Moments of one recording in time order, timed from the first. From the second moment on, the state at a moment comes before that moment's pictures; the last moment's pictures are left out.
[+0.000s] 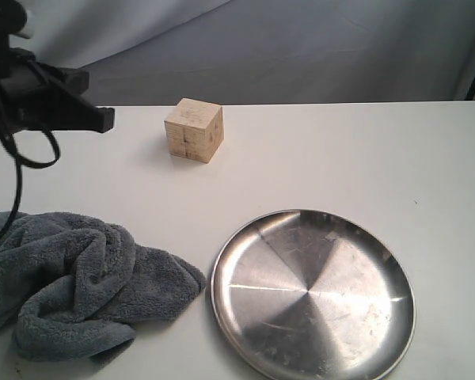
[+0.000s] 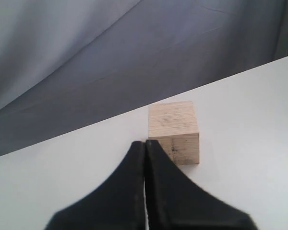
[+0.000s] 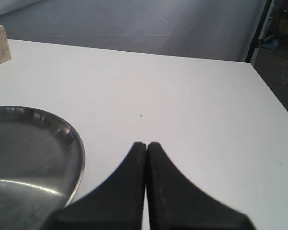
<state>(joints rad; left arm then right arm) -0.38 1.39 -0.81 -0.37 -0.13 0.48 0.01 0.01 0.00 -0.04 0.36 -0.05</state>
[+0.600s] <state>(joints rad) -0.40 2.15 -1.79 -0.25 0.38 0.47 0.01 0.01 0.00 -0.04 0.36 -0.05</state>
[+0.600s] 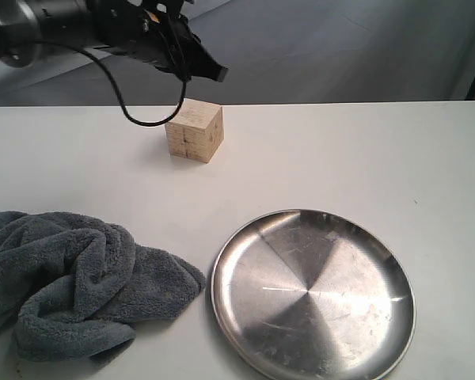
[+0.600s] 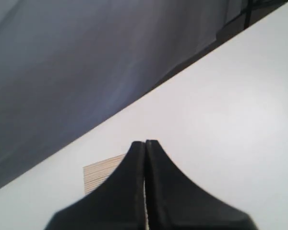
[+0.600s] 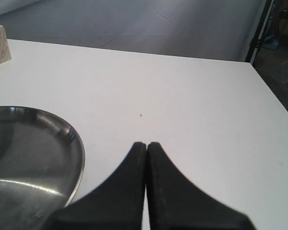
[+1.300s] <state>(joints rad) -0.38 2.38 -2.09 0.00 0.55 0.28 0.01 0.01 0.00 -0.04 0.36 -0.05</state>
